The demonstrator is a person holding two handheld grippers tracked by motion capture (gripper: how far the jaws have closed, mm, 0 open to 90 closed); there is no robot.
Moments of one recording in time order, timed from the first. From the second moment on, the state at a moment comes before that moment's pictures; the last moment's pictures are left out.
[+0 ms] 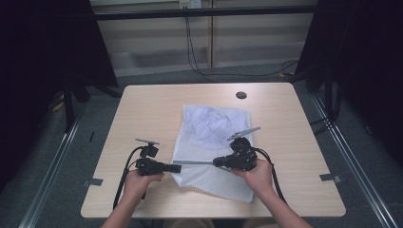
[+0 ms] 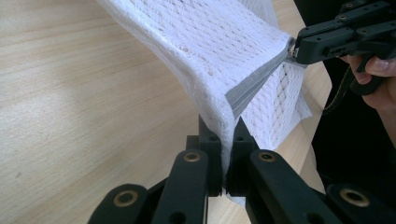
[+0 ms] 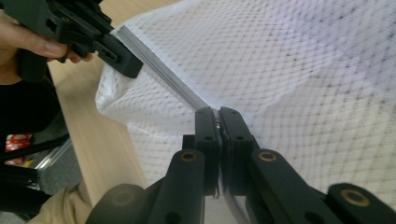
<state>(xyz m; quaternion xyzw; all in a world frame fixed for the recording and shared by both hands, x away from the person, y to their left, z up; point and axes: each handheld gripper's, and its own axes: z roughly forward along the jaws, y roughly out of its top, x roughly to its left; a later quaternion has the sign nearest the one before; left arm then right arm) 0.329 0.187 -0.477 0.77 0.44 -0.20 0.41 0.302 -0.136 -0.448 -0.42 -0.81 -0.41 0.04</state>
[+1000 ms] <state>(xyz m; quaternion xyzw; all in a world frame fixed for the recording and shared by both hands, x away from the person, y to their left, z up) 0.329 0.189 -0.477 0.77 0.45 -0.19 0.41 0.299 -0.152 -0.449 -0.43 -0.80 -0.41 0.04</state>
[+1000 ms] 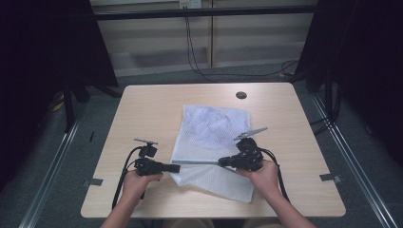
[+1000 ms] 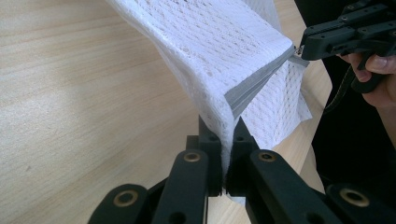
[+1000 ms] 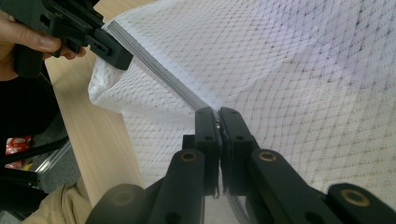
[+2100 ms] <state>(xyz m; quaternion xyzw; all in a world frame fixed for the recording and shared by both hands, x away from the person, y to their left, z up) 0.328 0.193 -0.476 0.77 0.45 -0.19 0.41 0.297 -0.164 -0.452 -0.44 -0.80 -0.41 0.05</state>
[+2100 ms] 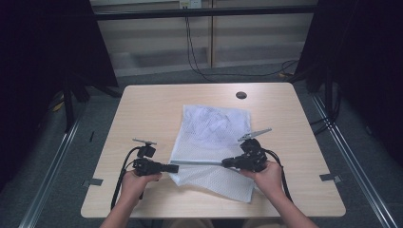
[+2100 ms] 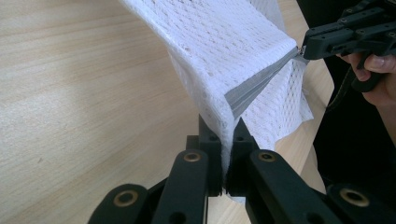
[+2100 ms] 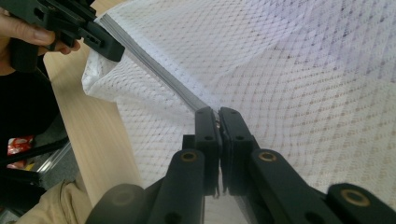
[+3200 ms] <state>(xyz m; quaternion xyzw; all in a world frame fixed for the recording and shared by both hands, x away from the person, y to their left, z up) 0.325 0.192 -0.476 0.77 0.45 -0.19 0.41 0.292 -0.174 -0.451 -0.44 -0.80 -0.41 0.04</state>
